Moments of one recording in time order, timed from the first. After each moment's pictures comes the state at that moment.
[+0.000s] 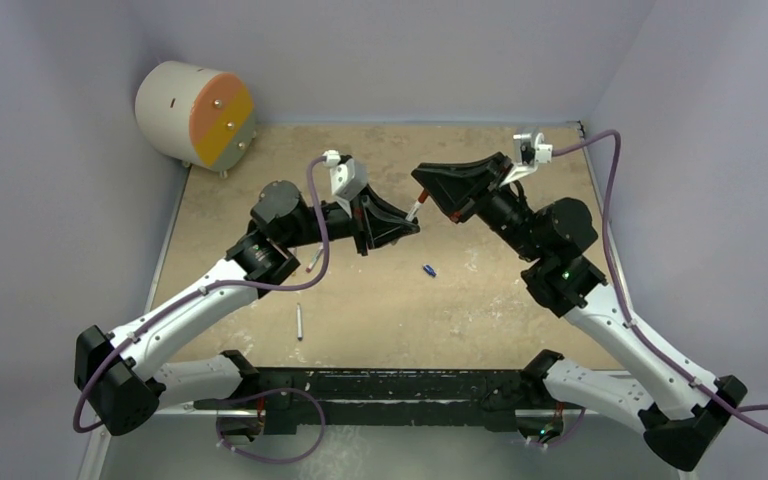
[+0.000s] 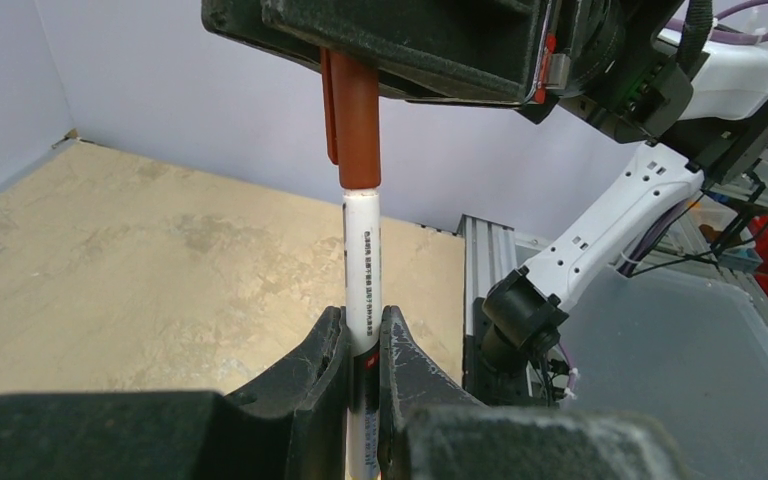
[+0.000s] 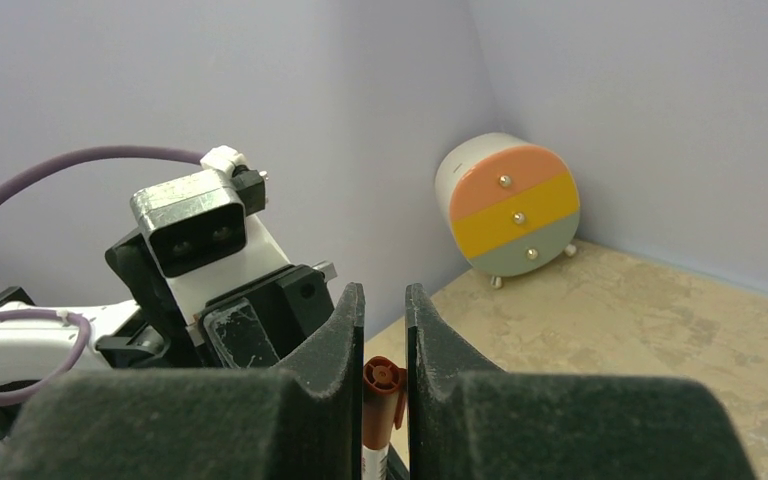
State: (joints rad) left arm -0.75 1.15 1.00 0.32 0.66 -0.29; right arm 0.71 0.94 0.99 0.32 -0.18 0.47
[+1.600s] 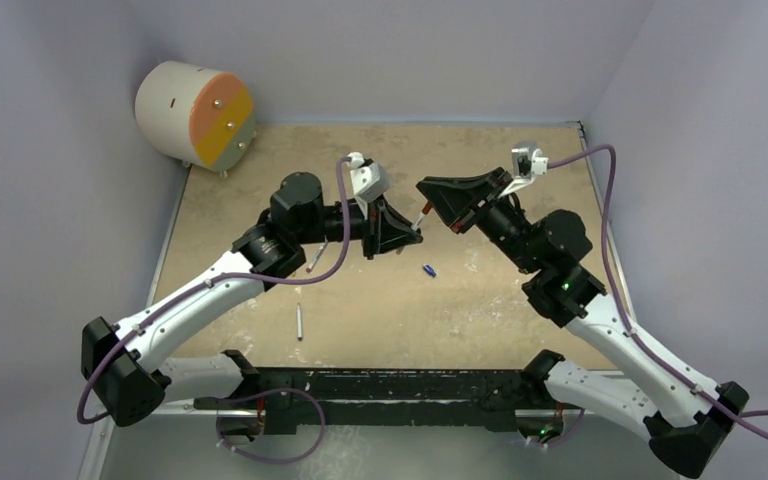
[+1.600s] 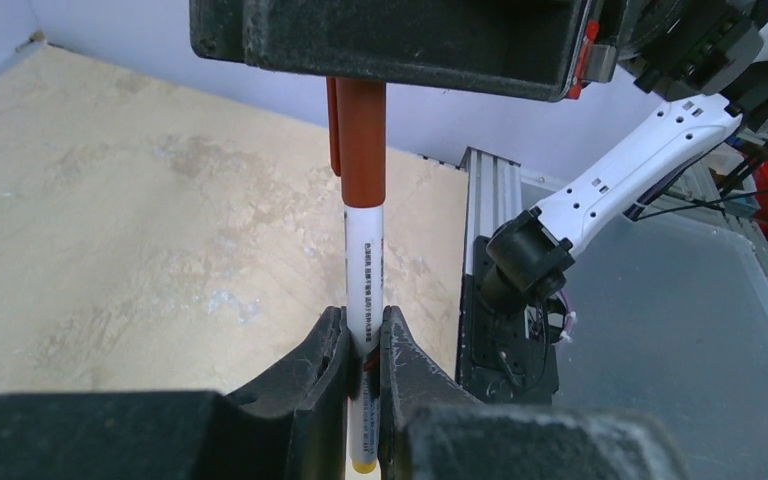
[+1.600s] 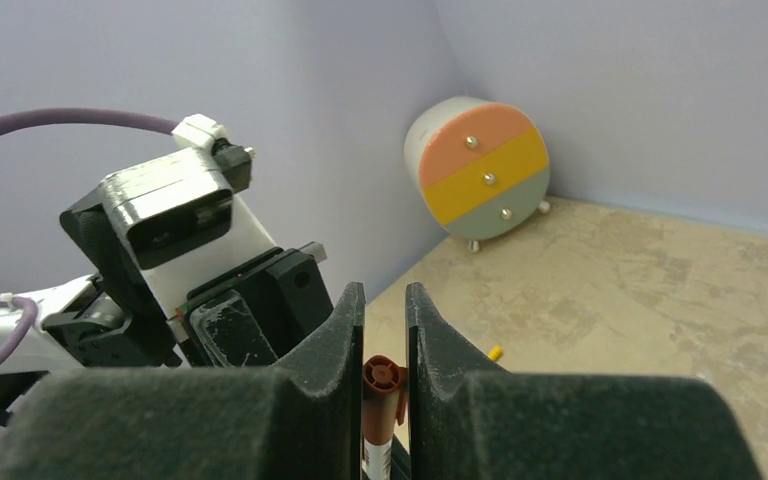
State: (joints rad) left arm -0.76 1.22 1.11 0.05 0.64 -0.20; right arm 0.71 0.89 0.87 0.31 -0.11 0.50
